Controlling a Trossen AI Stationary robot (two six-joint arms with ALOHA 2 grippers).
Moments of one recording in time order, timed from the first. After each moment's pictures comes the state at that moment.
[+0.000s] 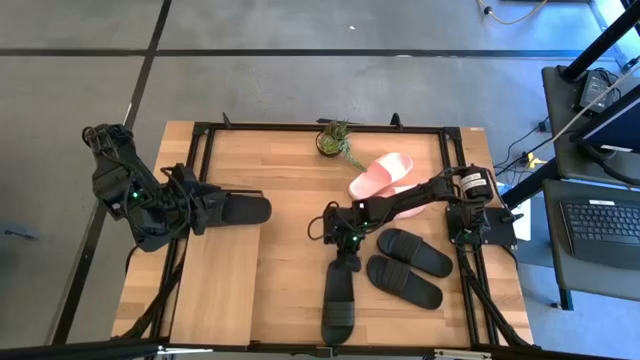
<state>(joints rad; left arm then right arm) -0.89 0.95 1.27 -1.56 -0.97 -1.48 0.11 1.97 1.13 -0.23 -0.61 0.34</state>
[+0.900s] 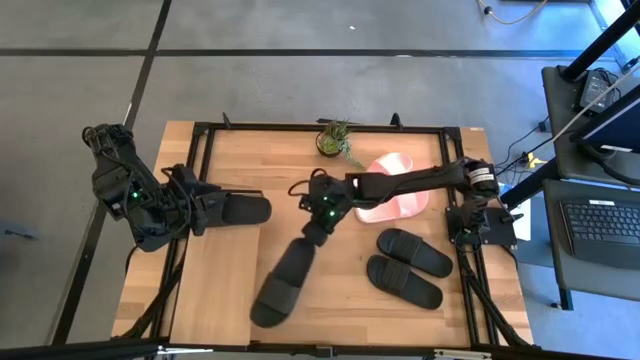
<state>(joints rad) -0.89 0.95 1.27 -1.56 -0.98 -1.43 0.03 1.90 1.50 -0.28 -0.56 0.87</state>
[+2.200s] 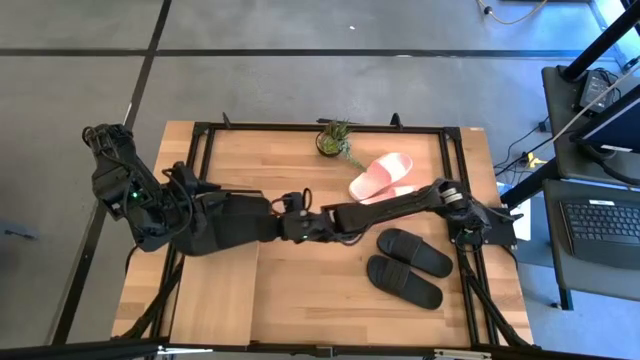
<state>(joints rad) -0.89 0.95 1.27 -1.56 -0.98 -1.32 0.22 2.18 1.94 -0.22 0.39 1.35</state>
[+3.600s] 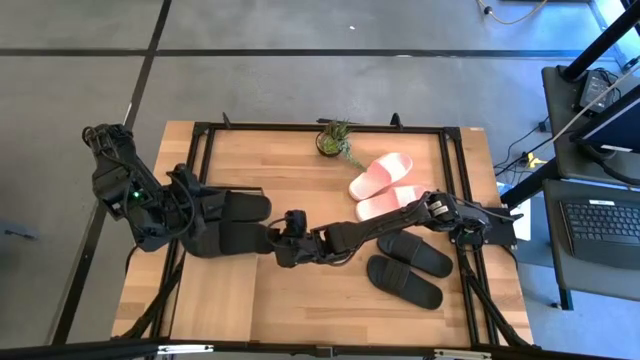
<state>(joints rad) -0.89 0.95 1.27 -1.56 -0.89 -1.27 0.29 2.29 2.05 -0.38 0.56 1.59</state>
